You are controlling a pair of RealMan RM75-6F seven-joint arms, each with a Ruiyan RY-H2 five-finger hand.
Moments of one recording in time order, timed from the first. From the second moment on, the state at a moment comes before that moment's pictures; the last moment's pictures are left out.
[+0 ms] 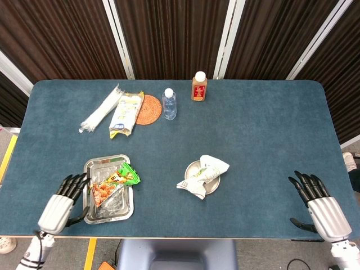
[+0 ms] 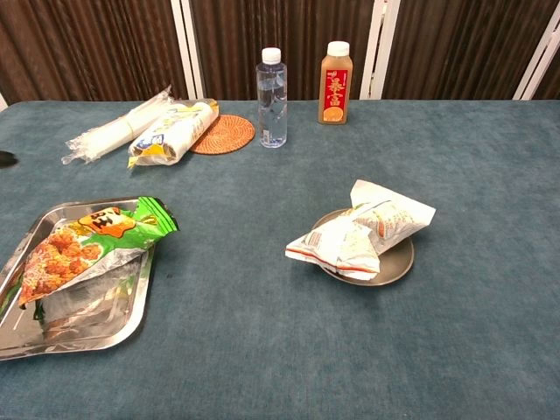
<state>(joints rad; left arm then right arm) -0.20 -1.39 0.04 -1.44 1.73 1.47 -0.09 0.05 -1.04 -0.07 -1.66 -1.73 1.51 0.02</state>
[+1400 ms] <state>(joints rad) -0.58 -1.69 -0.23 -1.21 1.34 1.10 0.21 0.08 -1.02 -0.07 -1.68 -1.66 1.41 0.03</state>
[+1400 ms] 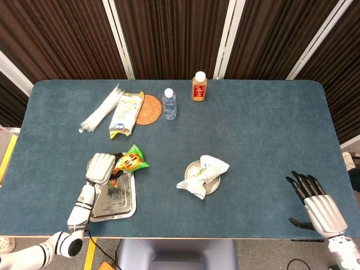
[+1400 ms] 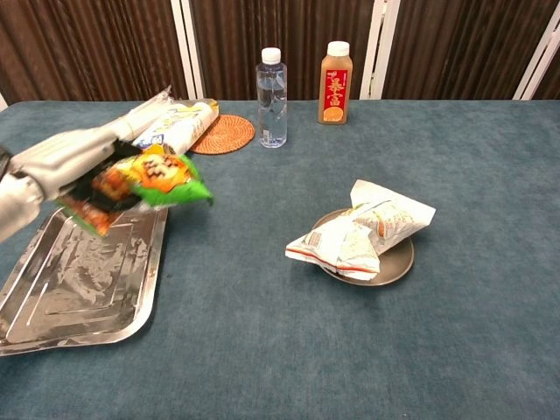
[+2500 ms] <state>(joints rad) -1.07 -2.17 -0.31 -0.36 1.38 0.90 -0.39 0.13 -0.99 -0.04 -1.66 -1.56 1.32 0.13</state>
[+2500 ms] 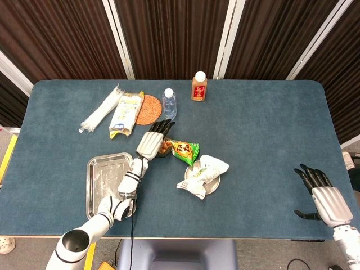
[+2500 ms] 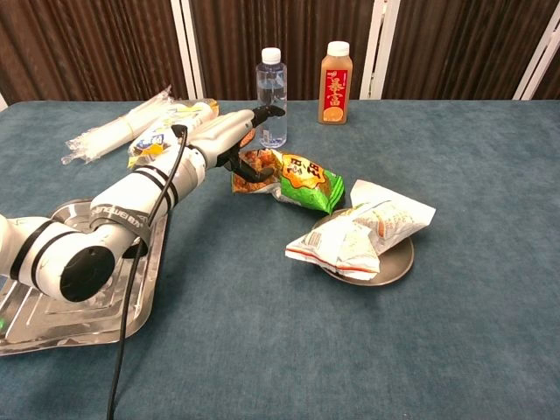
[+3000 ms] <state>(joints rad) -0.85 -1.81 -0.20 -0.98 1.41 1.05 -0.16 0.15 -1.04 -0.06 -1.66 -1.67 1.32 0.07</state>
